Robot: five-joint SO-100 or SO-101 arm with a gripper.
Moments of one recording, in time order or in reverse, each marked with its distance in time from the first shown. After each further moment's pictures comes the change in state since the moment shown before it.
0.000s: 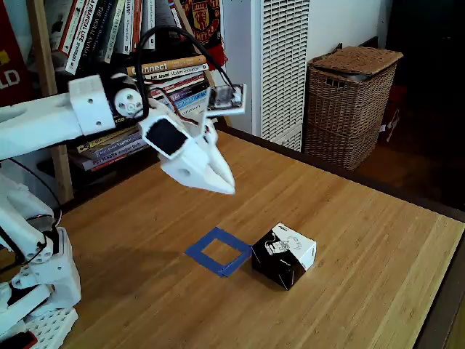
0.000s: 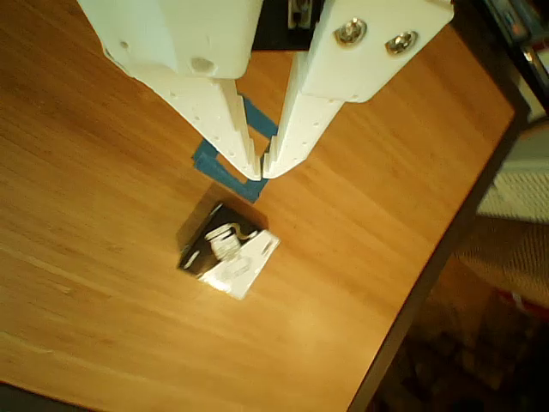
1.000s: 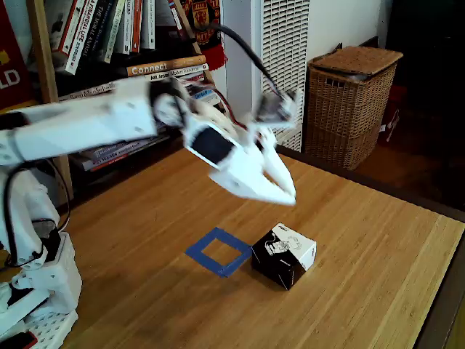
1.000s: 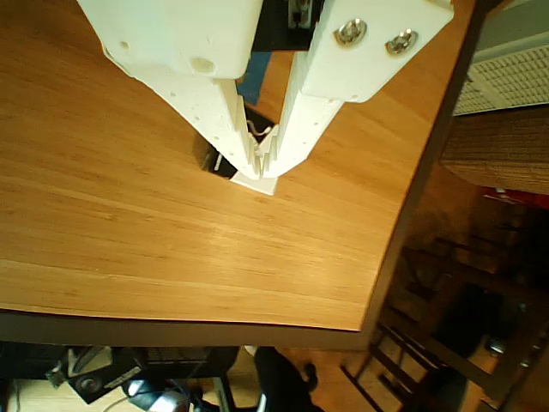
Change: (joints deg) arm 10.8 -21.3 -20.8 -5.9 2.6
